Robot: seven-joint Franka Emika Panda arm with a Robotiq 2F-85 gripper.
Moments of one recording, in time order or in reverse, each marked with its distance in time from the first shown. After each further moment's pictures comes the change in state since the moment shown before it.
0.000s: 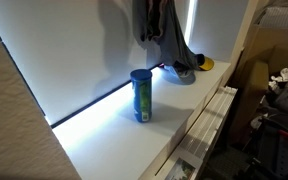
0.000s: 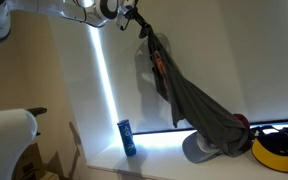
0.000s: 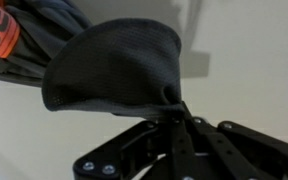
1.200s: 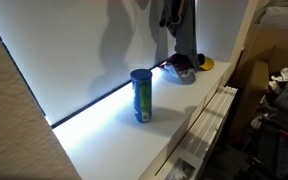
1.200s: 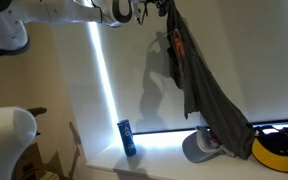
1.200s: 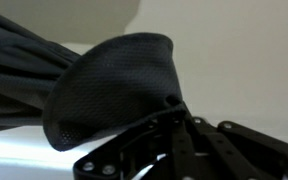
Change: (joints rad) arm -0.440 0.170 0.163 -0.059 0.334 0.428 0.226
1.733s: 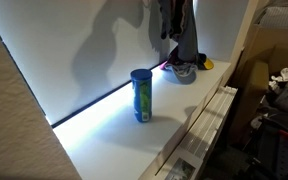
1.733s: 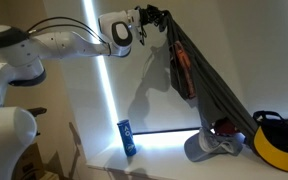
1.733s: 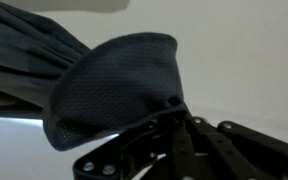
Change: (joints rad) arm 0.012 0.463 -0.153 -0.170 0.024 0.144 0.250
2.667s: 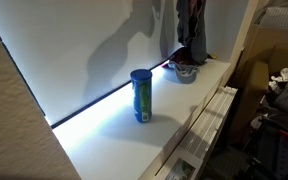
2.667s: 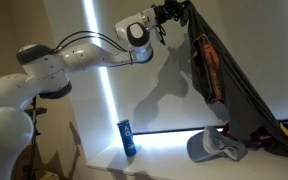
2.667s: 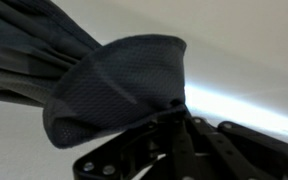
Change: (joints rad) arm -0.266 0.286 -0.024 -0.024 -0.019 0.025 0.177
